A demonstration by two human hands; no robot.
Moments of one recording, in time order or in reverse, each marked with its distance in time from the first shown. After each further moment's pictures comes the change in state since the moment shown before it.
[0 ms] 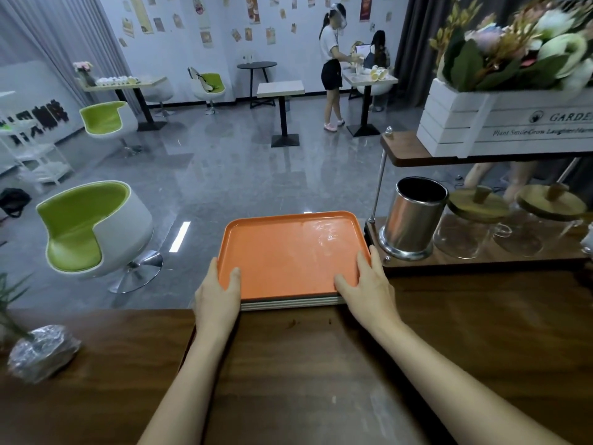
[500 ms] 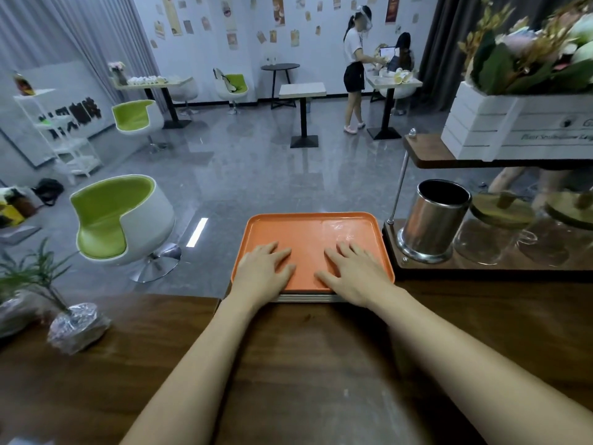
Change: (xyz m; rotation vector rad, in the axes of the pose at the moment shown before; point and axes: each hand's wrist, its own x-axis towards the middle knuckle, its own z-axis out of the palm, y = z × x) left_hand 0.020 0.032 0.013 0.494 -0.281 0.471; right_hand 0.037 -0.036 0.009 -0.492 -0.364 -0.304
